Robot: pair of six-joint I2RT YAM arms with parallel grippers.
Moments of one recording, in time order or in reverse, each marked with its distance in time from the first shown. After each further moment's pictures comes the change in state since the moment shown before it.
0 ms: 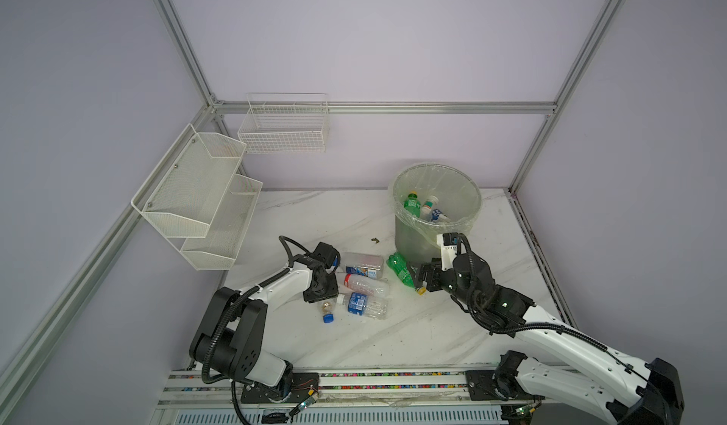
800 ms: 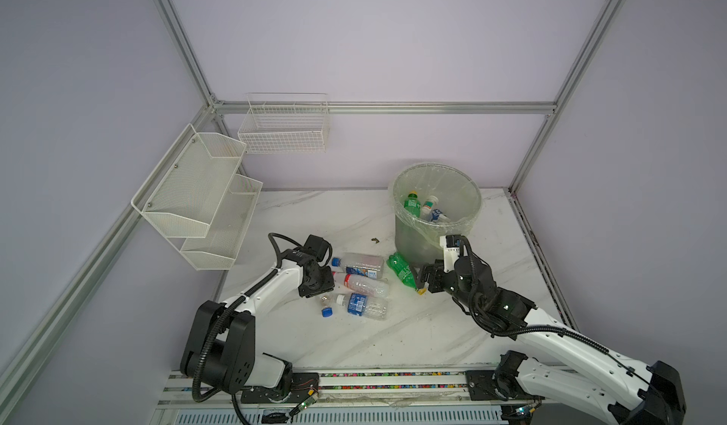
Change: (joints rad) left arm 0.076 -0.090 0.063 -0.085 0.092 0.009; right arm 0.000 -0.020 -0.029 0.001 0.038 0.012
